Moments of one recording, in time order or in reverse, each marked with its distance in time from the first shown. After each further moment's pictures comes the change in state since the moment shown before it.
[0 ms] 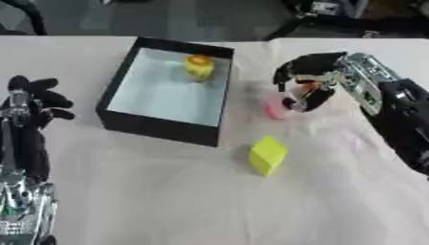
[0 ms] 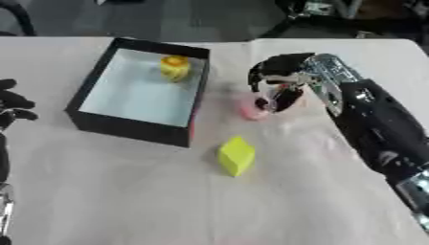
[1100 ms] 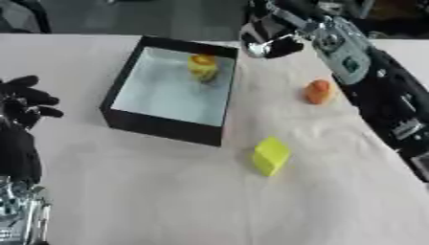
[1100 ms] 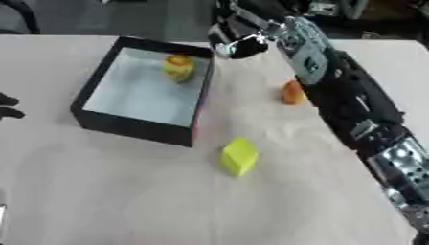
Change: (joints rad) left arm -0.012 -0.019 -0.012 -0.013 0.102 -0.098 0.032; right arm -0.124 0.083 0.007 -0.050 -0.438 0.093 -0.184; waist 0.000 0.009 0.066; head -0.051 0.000
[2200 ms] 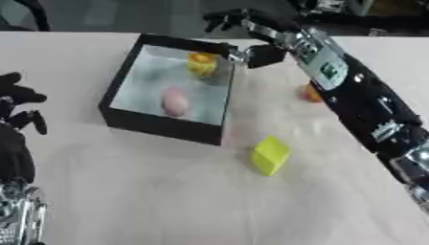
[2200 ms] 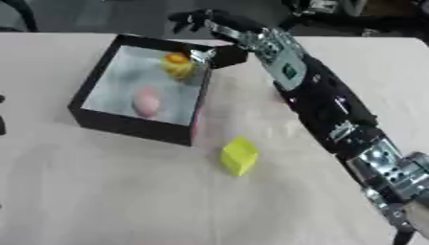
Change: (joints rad) left arm -0.002 0.000 0.009 0.000 0.000 -0.022 0.023; right arm 0.000 0.018 0.014 -0.029 -0.095 -0.106 0.098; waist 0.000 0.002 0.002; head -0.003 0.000
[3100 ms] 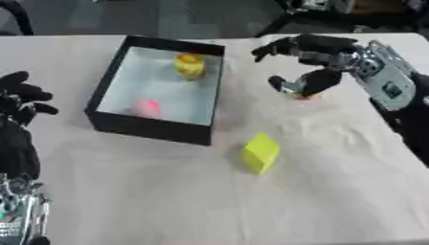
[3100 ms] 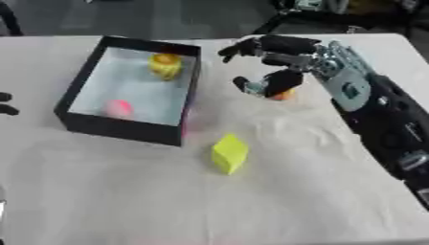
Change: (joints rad) left arm 0.019 0.029 0.028 0.002 0.013 0.004 0.005; right arm 0.259 -0.198 -0.041 -0.223 0.057 0.048 0.206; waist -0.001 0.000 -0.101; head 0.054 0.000
